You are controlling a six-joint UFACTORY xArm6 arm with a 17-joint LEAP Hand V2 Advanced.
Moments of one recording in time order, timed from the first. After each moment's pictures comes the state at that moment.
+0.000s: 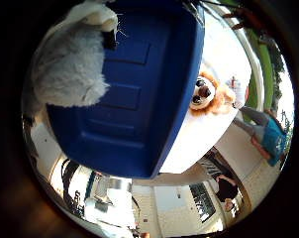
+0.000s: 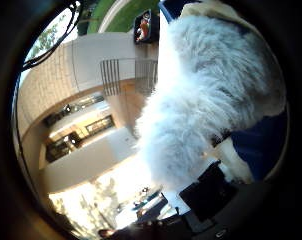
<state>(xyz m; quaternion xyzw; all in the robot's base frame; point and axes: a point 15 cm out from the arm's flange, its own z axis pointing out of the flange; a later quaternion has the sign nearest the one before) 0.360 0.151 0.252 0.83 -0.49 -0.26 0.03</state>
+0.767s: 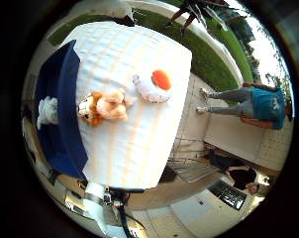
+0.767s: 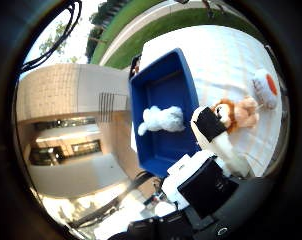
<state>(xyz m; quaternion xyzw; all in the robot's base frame) 0.489 -0.106 0.294 0.77 -0.63 -0.01 -0.05</state>
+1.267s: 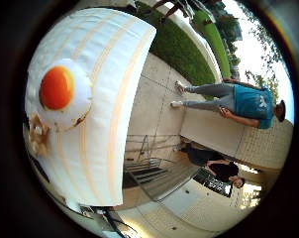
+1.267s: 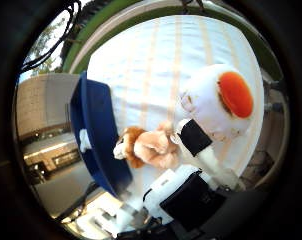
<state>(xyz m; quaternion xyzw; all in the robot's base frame) 0.552 -0.197 0.197 0.76 -0.65 0.00 0.08</state>
